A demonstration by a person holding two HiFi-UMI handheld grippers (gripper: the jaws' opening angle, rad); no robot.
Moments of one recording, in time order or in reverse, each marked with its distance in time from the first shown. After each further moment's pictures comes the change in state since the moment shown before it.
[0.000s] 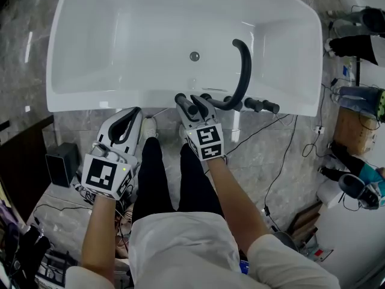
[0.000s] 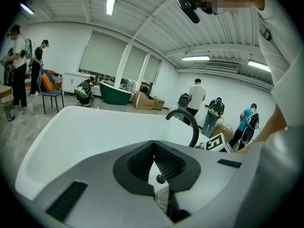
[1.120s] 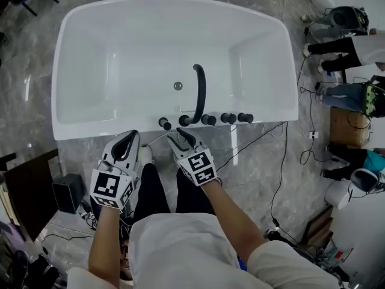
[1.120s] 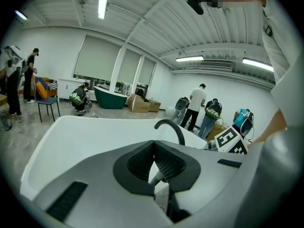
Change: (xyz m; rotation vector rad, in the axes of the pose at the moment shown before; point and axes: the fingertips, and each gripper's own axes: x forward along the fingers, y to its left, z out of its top) left arm -0.008 -0.054 0.042 0.061 -0.023 -0.014; right arm -0.087 0.014 0.031 0.006 -0.035 0.064
